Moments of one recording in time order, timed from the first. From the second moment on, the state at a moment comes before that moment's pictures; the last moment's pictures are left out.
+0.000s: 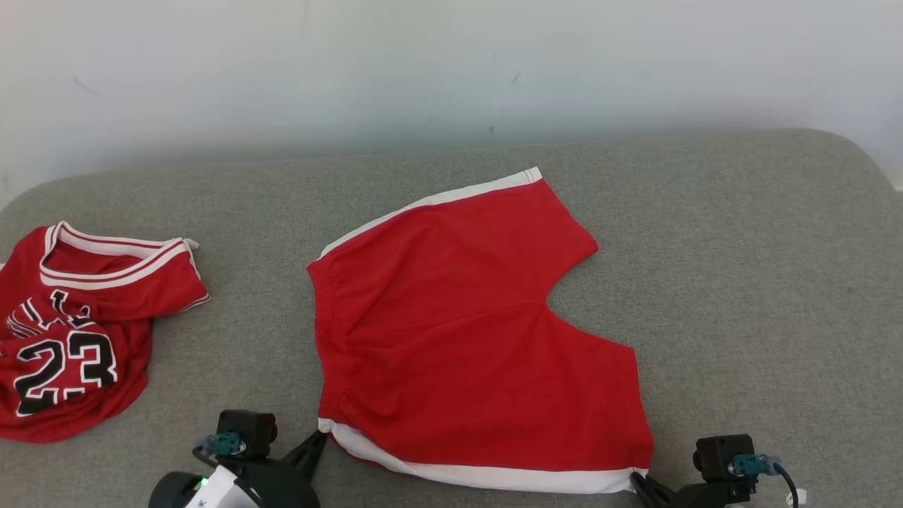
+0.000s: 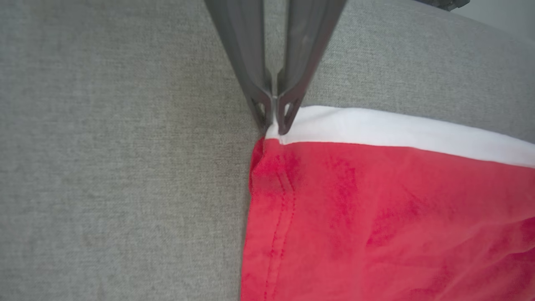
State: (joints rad) left arm -0.30 0.24 -0.60 0.55 -0.50 -0.06 0.08; right arm 0.00 -0.22 0.34 0.28 0.59 -0.09 0.25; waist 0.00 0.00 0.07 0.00
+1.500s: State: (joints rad) left arm -0.28 0.28 -0.63 0.45 -0.51 -0.10 0.04; right arm 0.06 -0.25 0.28 0.14 0.65 -0.09 0.27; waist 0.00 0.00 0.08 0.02
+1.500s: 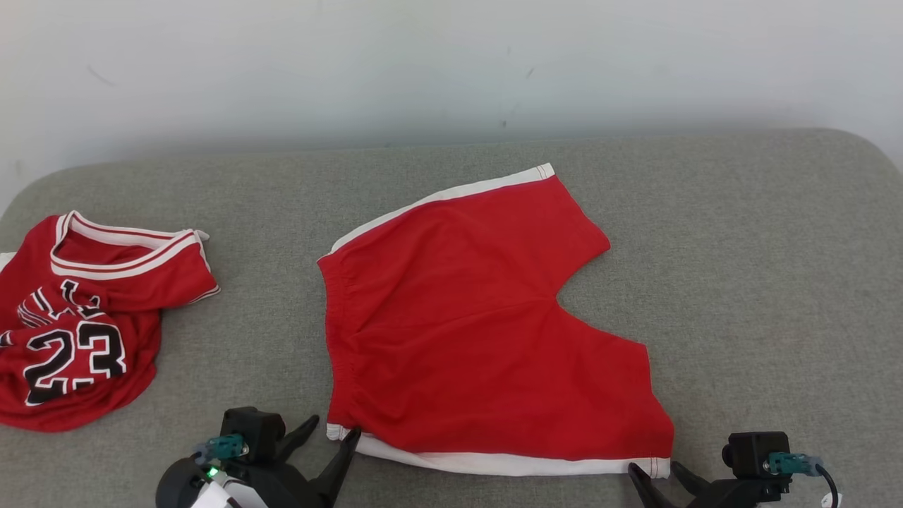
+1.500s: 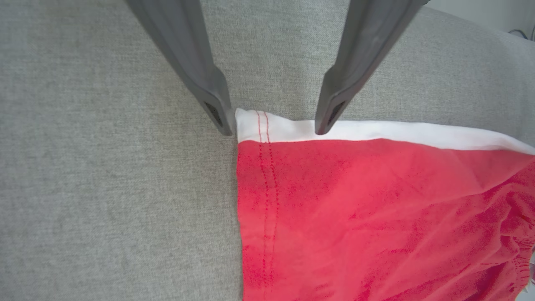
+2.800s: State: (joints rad) left arm -0.29 0.28 -0.63 0.46 -0.54 -0.11 0.04; right arm 0.03 -0.23 0.27 0.16 0.67 -0.08 0.28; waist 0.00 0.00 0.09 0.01
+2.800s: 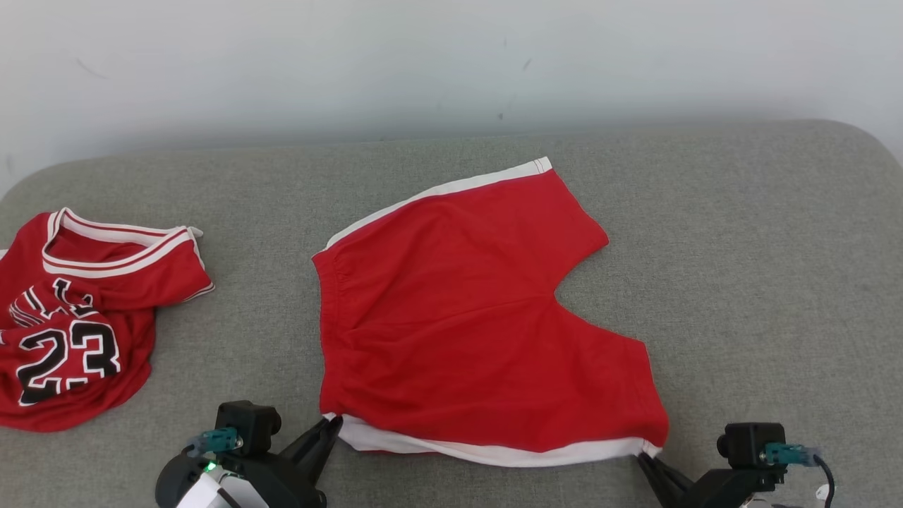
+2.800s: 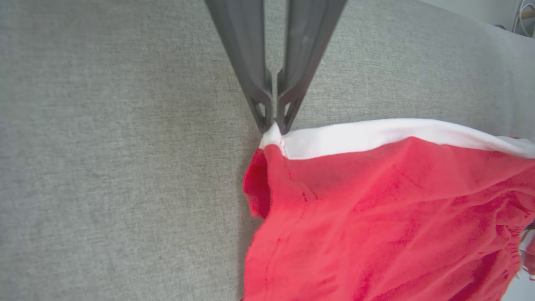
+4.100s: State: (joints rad) left arm -0.68 0.13 -0.50 0.39 -0.55 0.08 0.16; right arm -0.68 -0.32 0.23 0.19 0.69 0.02 0.40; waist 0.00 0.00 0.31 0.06
